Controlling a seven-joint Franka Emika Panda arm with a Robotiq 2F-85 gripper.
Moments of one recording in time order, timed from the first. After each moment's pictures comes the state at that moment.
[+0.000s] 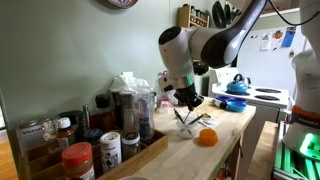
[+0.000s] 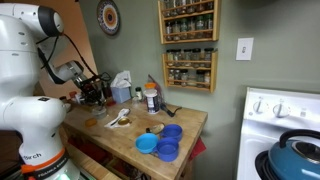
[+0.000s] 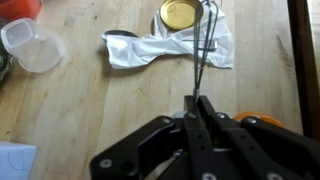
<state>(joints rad) 0.43 0.21 0.41 -2.21 -0.64 1.90 -0.44</state>
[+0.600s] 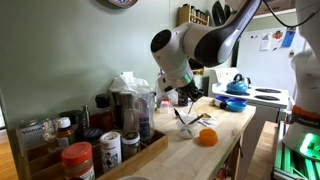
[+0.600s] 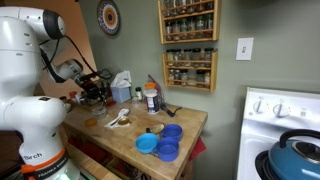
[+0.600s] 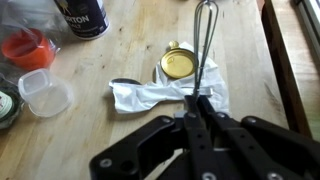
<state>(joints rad) 0.45 0.26 0.41 -2.12 -0.72 1.64 -0.44</state>
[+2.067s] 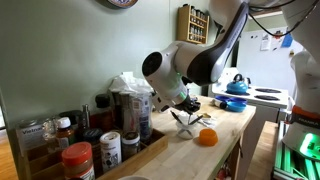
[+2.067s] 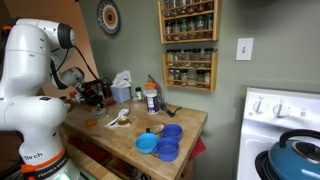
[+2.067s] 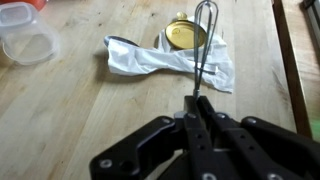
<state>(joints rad) 0.48 0.44 0.42 -2.02 -0.76 1.64 -0.52</state>
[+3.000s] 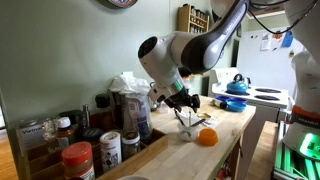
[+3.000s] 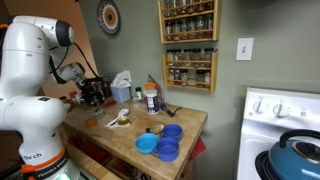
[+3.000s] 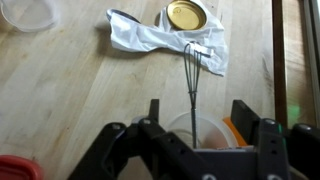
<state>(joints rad) 0.44 0.40 0.45 -1.99 -0.65 1.69 -0.67</state>
